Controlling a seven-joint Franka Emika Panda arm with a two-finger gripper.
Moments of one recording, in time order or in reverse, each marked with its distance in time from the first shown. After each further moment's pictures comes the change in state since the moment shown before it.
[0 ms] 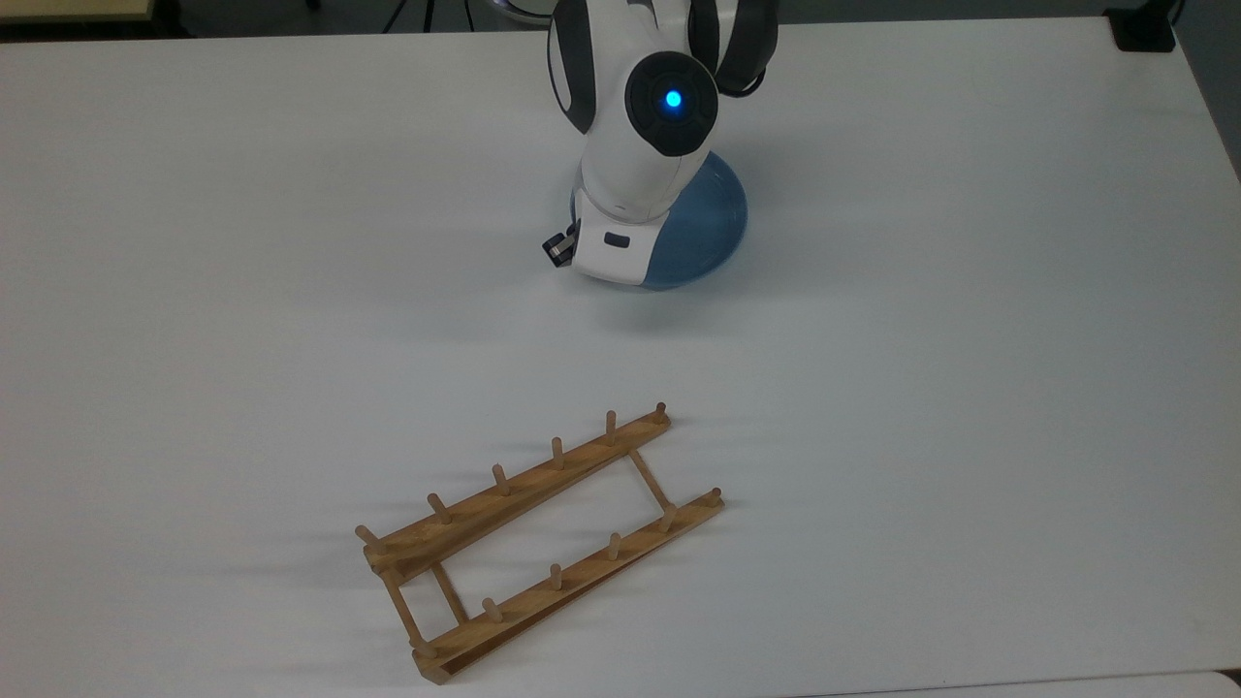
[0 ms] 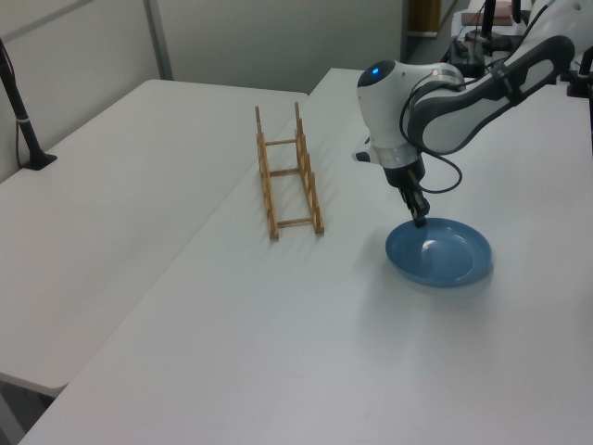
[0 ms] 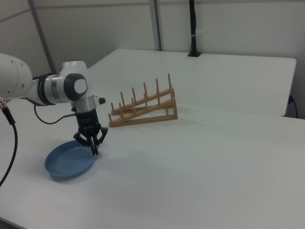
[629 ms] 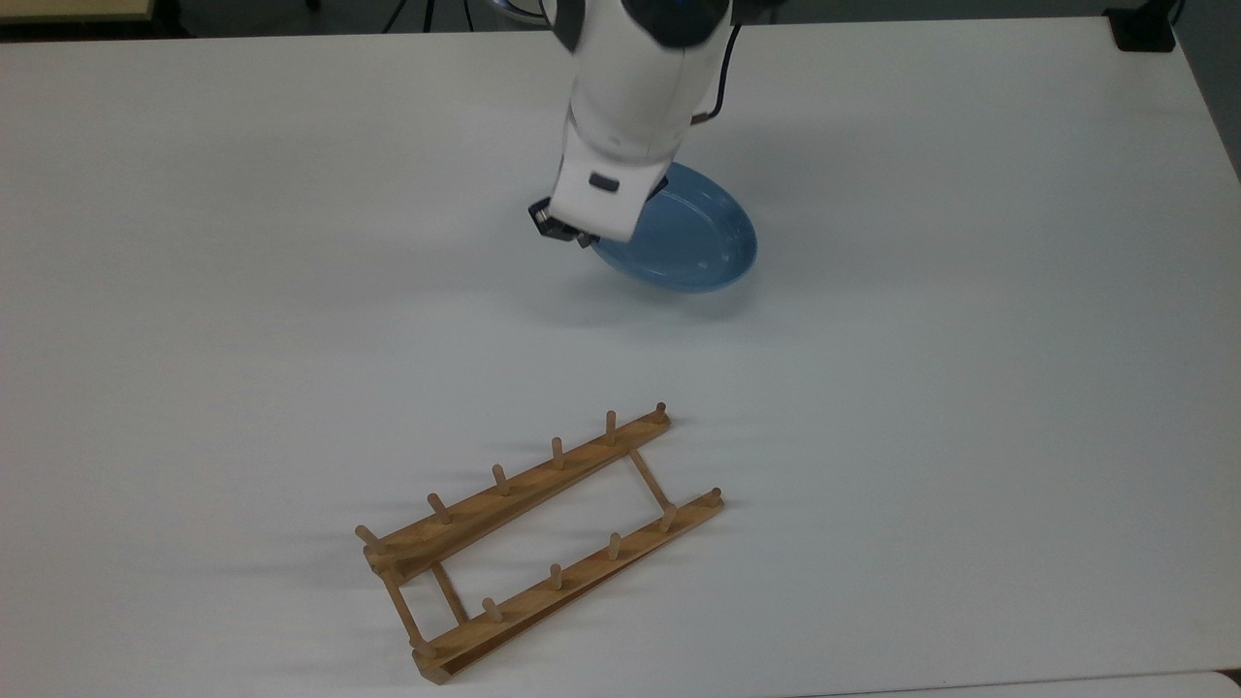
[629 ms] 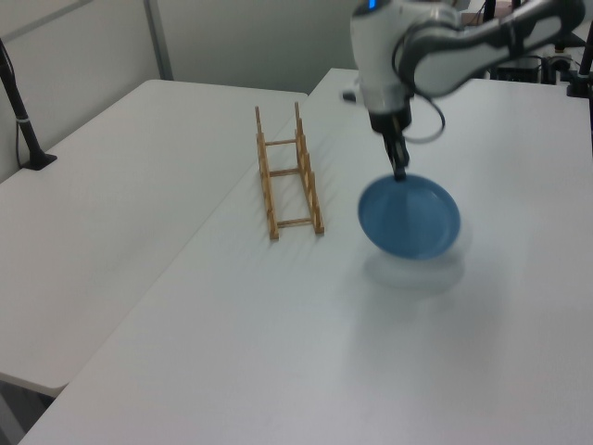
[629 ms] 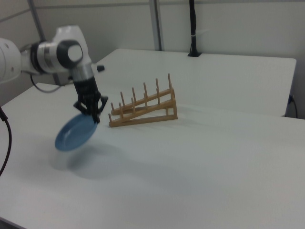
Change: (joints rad) arm -0.005 -0.051 -0.006 0.212 0.018 -0.136 0.087
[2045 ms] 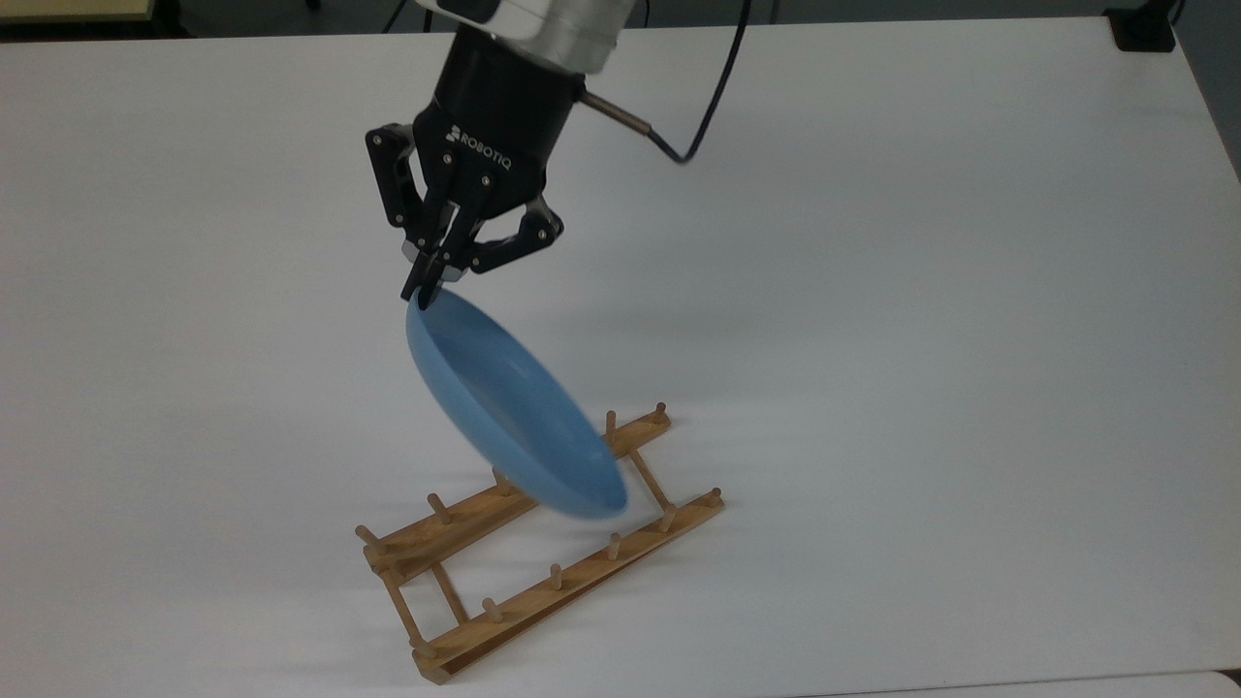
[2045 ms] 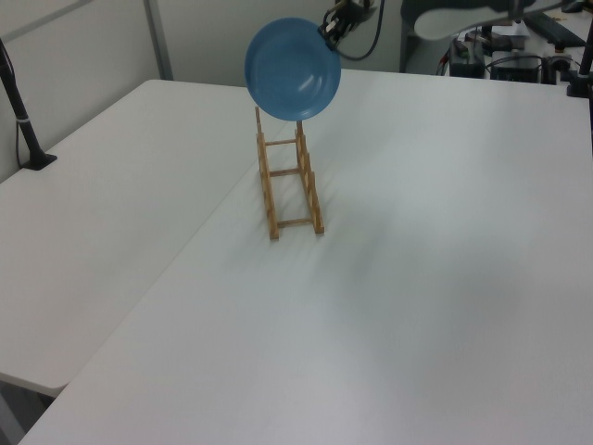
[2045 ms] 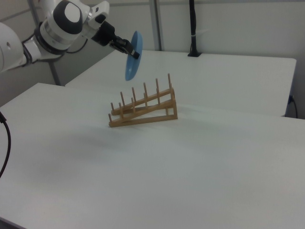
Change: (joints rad) arm -0.038 0.011 -0.039 0.233 -0.524 0.394 1.034
